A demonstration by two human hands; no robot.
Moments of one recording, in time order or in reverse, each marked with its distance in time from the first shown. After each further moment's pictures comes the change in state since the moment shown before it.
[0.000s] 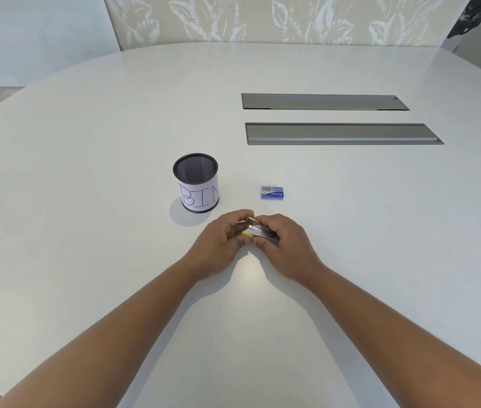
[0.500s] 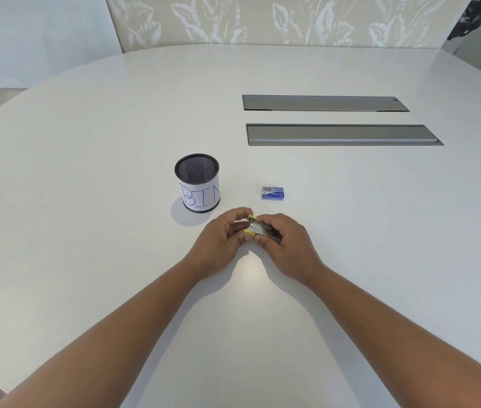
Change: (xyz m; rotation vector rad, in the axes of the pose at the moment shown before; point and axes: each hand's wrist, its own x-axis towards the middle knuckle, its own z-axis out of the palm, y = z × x) left_hand 0.000 0.000 0.002 -0.037 0.057 0.002; right_hand -0.001 0.000 0.000 0.077 0.016 0.053
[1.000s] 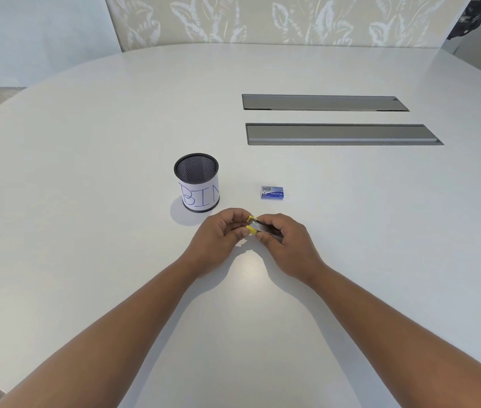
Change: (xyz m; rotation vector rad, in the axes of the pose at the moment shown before) left_hand 0.004 -0.003 -0.004 -0.073 0.005 -0.003; right_hand 0.001 0.005 0.000 0.097 -0.010 0.059
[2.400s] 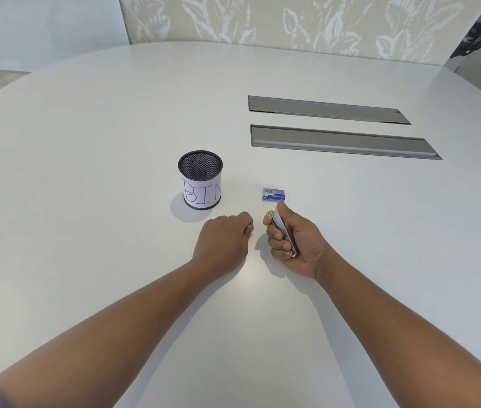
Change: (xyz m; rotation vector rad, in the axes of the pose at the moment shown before) left_hand 0.008 -0.011 0.023 0.979 0.215 0.209; right_hand 0.021 -0.012 -0.023 1.048 -0.320 0.602
